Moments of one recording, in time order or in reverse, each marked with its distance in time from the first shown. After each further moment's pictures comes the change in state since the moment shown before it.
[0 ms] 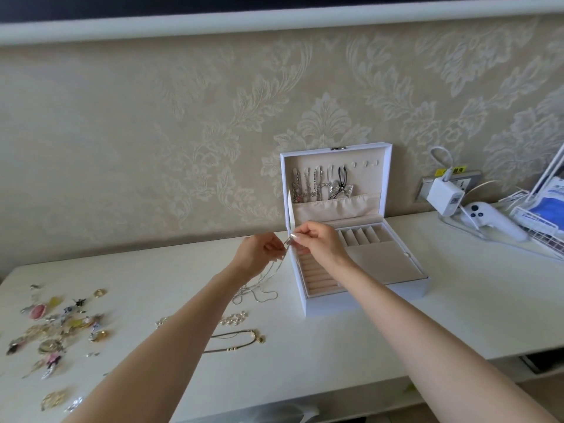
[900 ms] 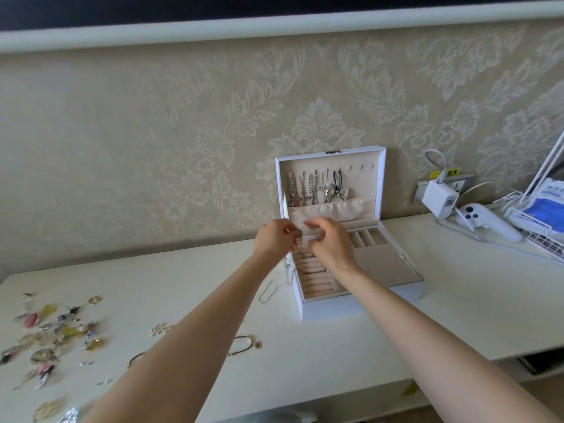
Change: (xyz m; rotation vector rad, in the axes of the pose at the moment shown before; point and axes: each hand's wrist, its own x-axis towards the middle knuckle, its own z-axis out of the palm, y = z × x) left_hand 0.027 0.053 0.018 -0.019 0.085 -0.132; right_hand 0.004 0.005 -0.019 -0.494 0.198 -0.092
